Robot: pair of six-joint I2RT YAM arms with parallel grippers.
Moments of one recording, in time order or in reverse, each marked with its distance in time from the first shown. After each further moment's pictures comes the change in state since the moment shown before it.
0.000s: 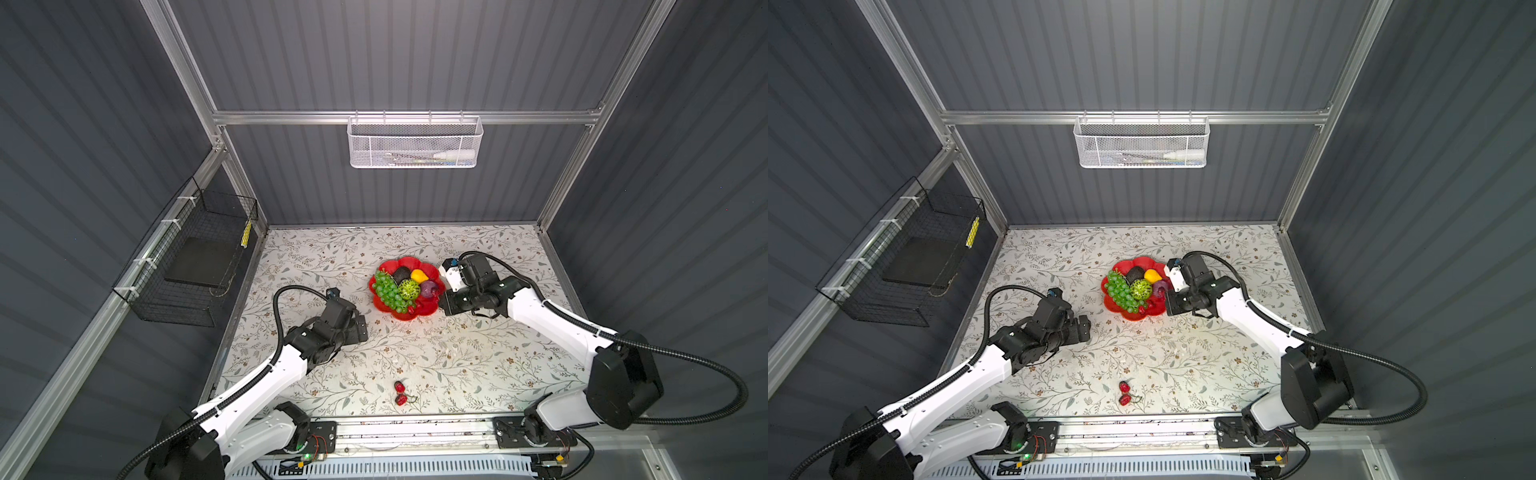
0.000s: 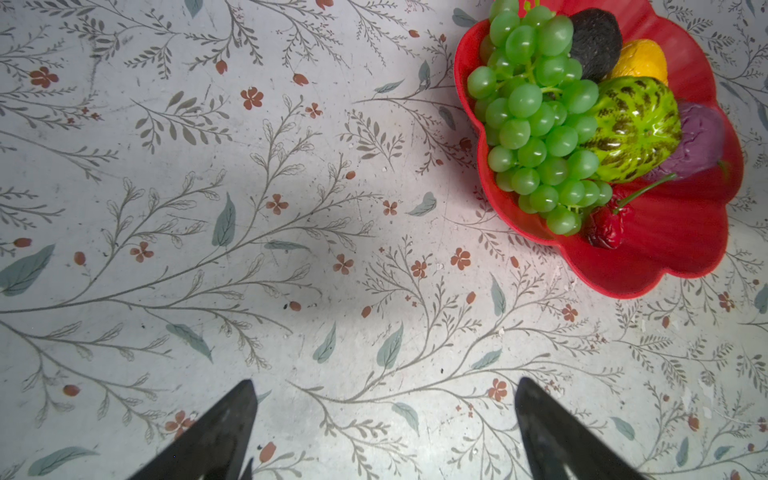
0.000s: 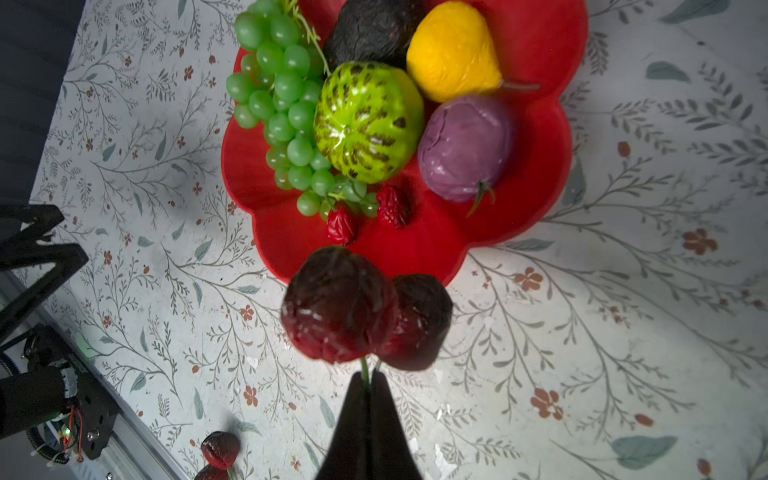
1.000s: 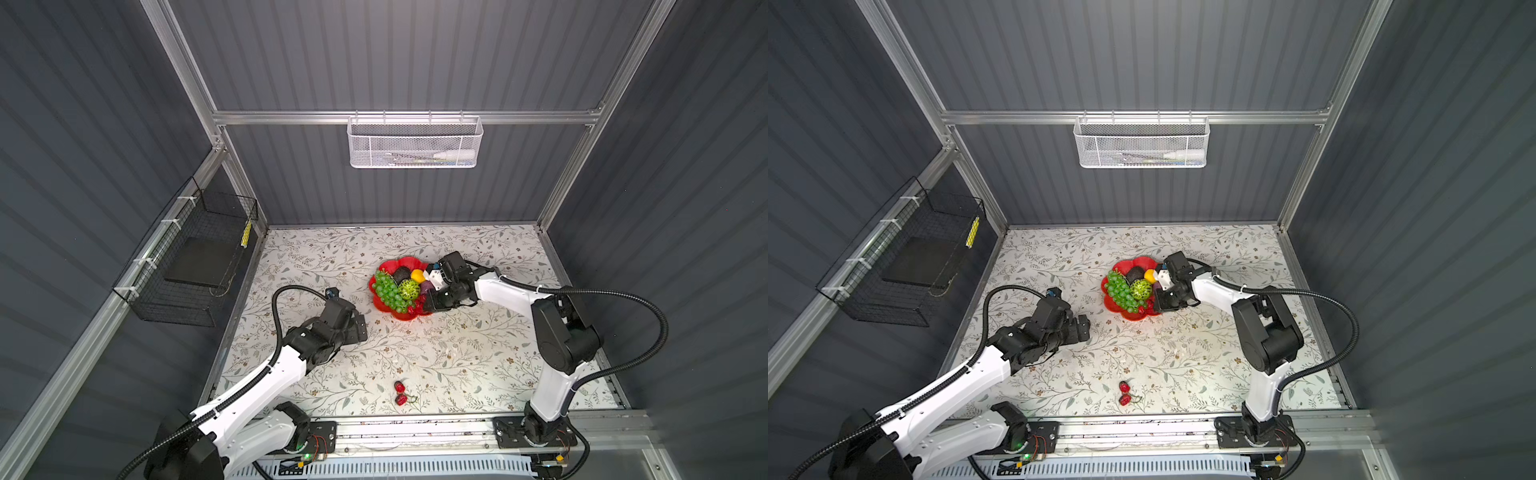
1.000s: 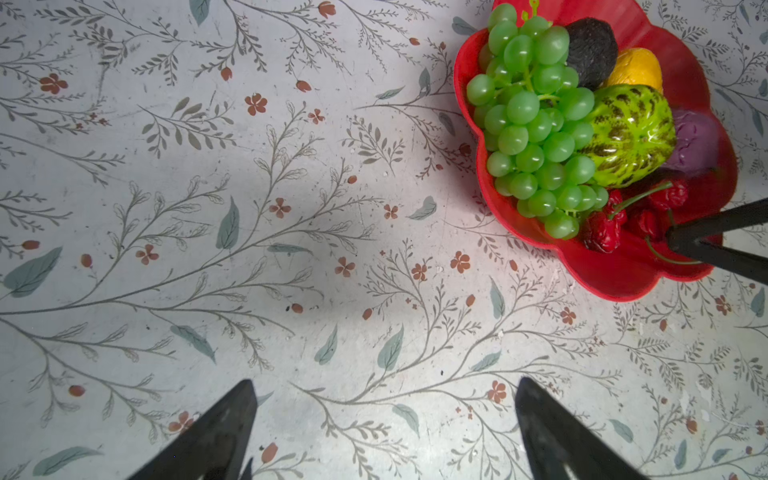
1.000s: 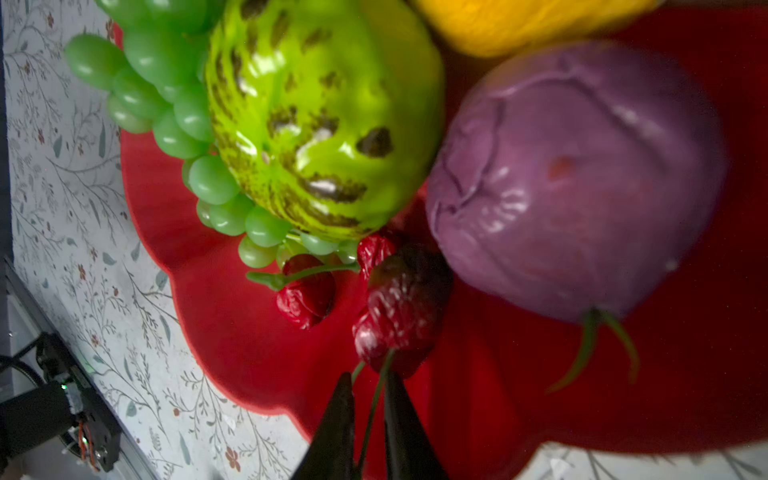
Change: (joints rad) left arm 0.000 -0.008 0.000 0.000 -0.007 0.000; right arm 0.005 0.346 0.126 0.059 -0.108 0.008
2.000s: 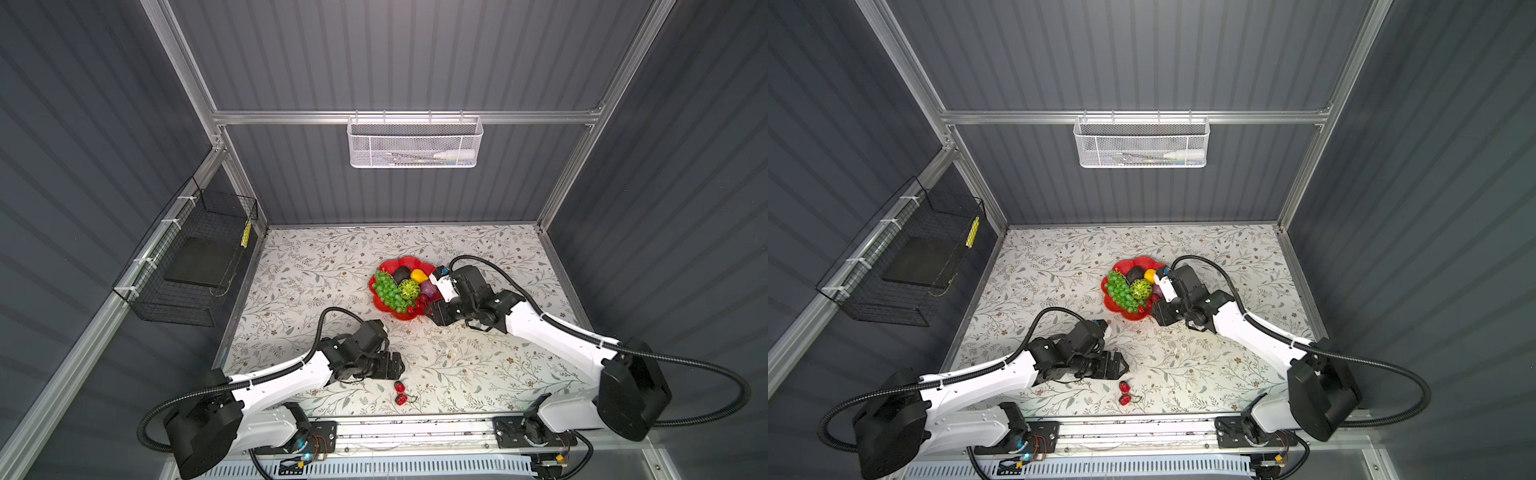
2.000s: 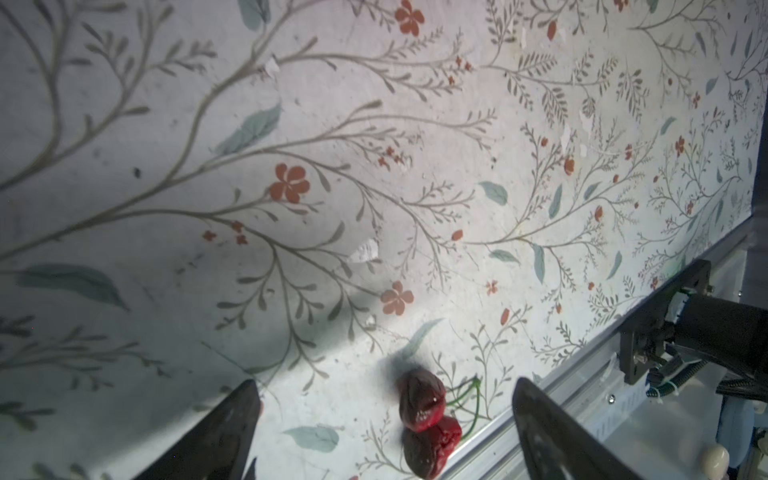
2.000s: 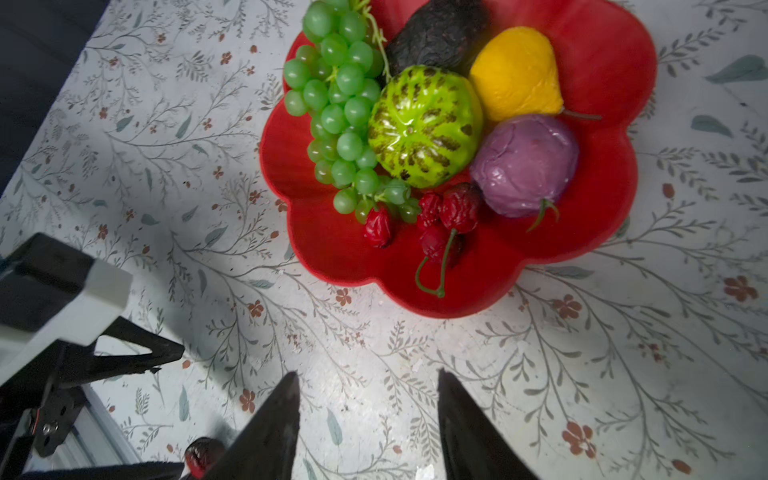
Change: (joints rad) left arm -0.303 0.156 -0.092 0.135 0.391 -0.174; right arm 0.159 -0.502 -0.310 0.098 0.194 -0.037
